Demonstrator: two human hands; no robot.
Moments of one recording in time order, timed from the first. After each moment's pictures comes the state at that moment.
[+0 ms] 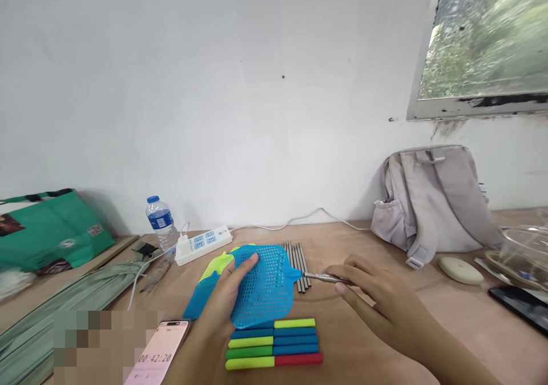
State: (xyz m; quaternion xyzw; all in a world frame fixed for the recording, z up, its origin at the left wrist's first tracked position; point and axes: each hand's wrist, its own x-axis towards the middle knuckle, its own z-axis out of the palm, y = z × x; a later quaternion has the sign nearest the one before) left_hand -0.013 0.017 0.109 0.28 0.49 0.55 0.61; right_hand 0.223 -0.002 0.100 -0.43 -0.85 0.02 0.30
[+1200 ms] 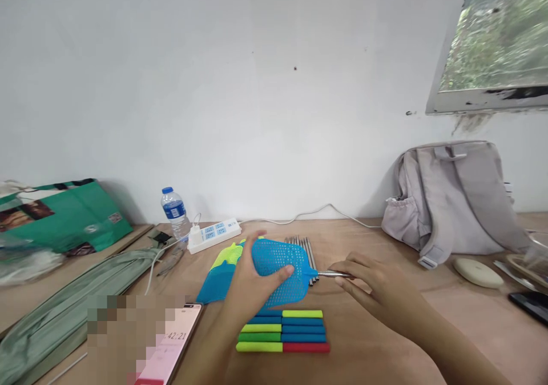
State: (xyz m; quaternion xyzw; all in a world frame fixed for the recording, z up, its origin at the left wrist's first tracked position) left_hand -0.015 0.021 0.089 0.58 0.56 0.51 0.29; right_hand 0.223 0.019 0.081 -0.43 -0.86 -0.02 0.26
